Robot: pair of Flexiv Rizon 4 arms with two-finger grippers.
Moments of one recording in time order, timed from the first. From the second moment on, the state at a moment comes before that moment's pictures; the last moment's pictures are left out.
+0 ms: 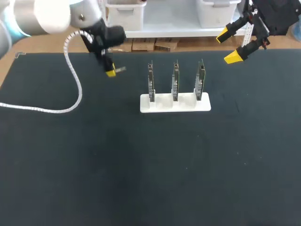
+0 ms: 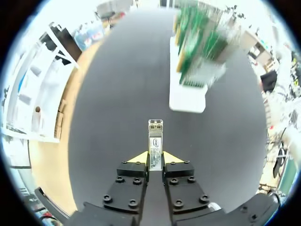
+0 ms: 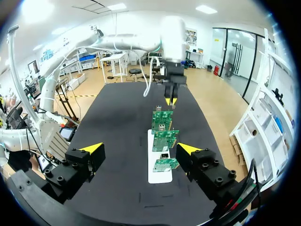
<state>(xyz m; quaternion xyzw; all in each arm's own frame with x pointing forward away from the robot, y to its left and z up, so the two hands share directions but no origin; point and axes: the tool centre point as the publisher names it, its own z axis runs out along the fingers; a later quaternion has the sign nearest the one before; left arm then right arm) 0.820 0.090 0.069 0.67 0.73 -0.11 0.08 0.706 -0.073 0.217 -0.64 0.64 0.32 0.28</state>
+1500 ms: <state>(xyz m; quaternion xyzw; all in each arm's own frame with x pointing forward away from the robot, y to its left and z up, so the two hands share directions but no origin) 0.736 0.040 0.213 0.62 0.68 -0.24 0.30 0.706 -0.073 0.217 -0.64 0.64 0.32 0.28</state>
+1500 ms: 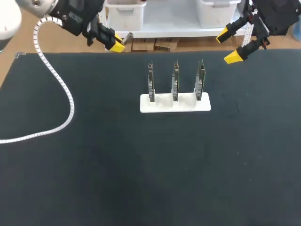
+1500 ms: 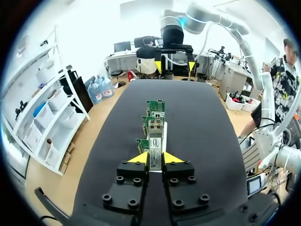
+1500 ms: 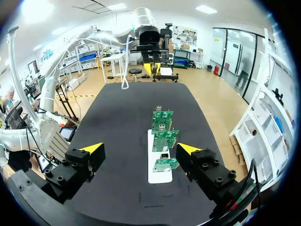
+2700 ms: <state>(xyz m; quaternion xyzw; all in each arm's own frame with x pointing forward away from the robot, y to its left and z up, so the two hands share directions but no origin) 0.663 -0.088 0.274 0.62 0.59 -0.33 0.40 0.706 -0.073 0.217 -0.64 0.64 0.32 0.28</state>
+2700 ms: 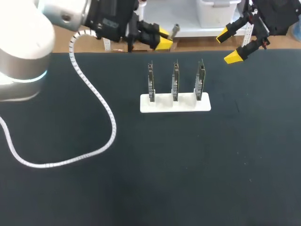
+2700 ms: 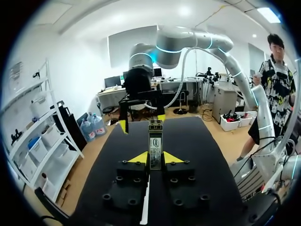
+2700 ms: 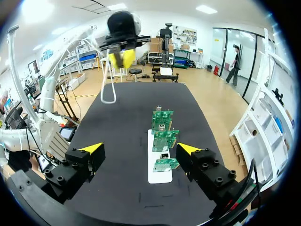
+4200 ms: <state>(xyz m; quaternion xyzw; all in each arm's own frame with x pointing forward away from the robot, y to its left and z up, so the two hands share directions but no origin) 0.662 -0.168 0.214 0.59 0.55 -0.38 0.44 0.706 -0.073 0.217 -0.64 0.64 0.32 0.28</state>
